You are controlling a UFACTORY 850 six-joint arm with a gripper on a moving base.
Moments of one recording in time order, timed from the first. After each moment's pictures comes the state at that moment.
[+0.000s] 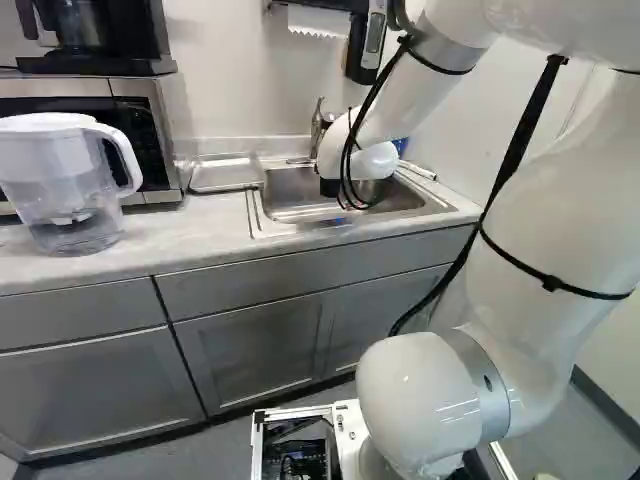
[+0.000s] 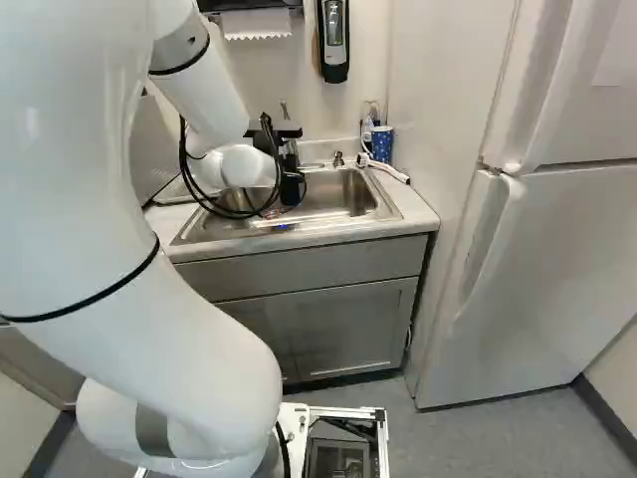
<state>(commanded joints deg) 2.9 -0.1 -38.5 -1.2 26.9 4.3</state>
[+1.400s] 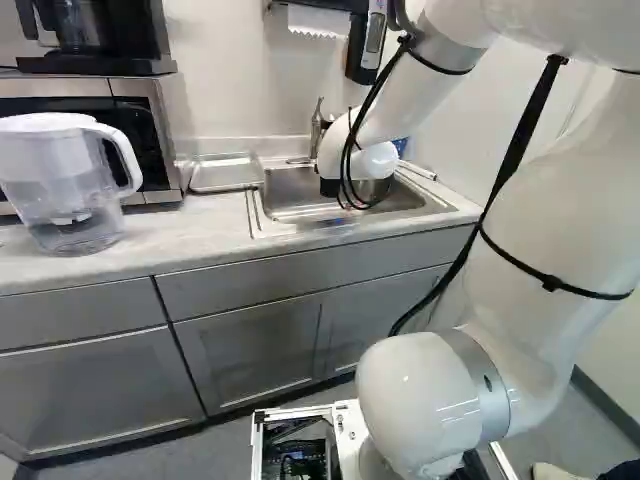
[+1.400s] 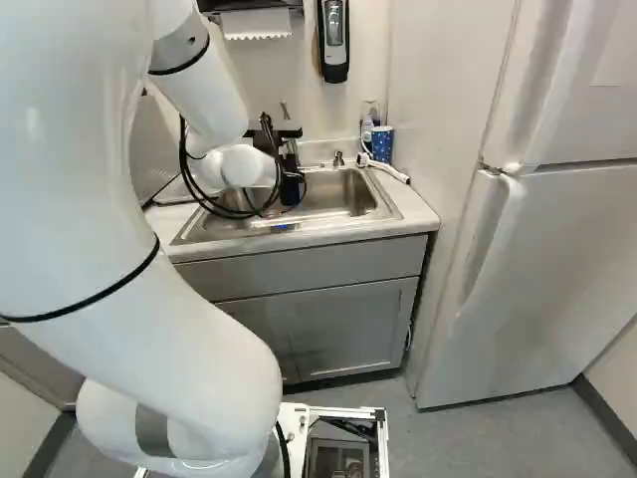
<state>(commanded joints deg) 2.9 -0.1 -38.5 -1.2 26.9 4.3</state>
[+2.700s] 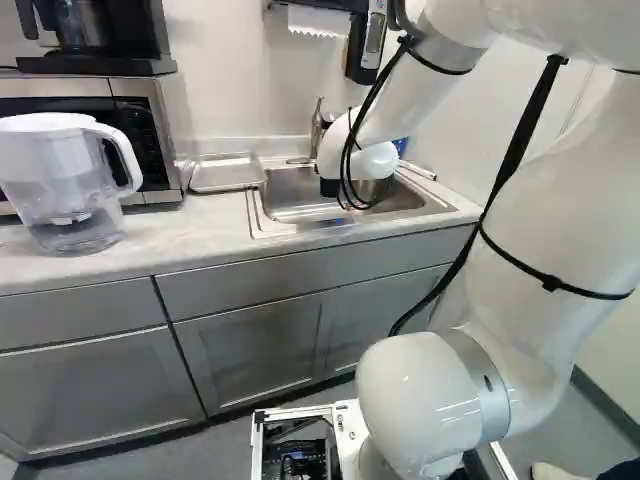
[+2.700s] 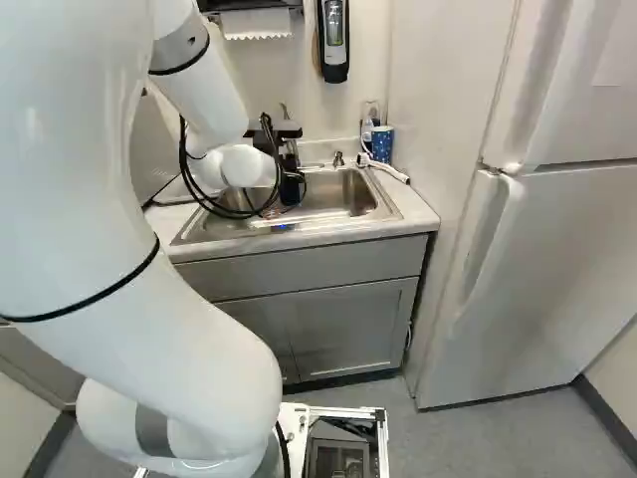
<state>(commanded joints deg) 2.9 -0.1 -38.5 -1.2 26.9 4.3</state>
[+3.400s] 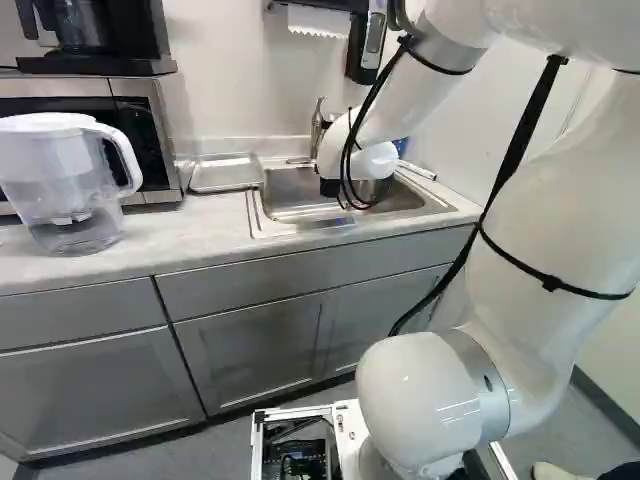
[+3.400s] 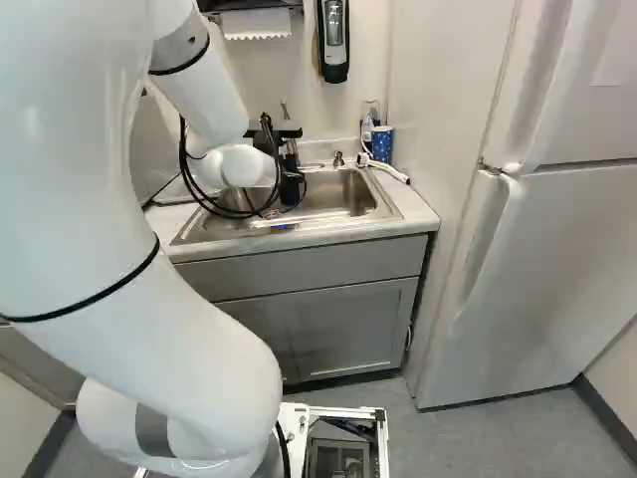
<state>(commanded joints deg) 2.9 -0.1 -38.5 -1.2 26.9 4.3</state>
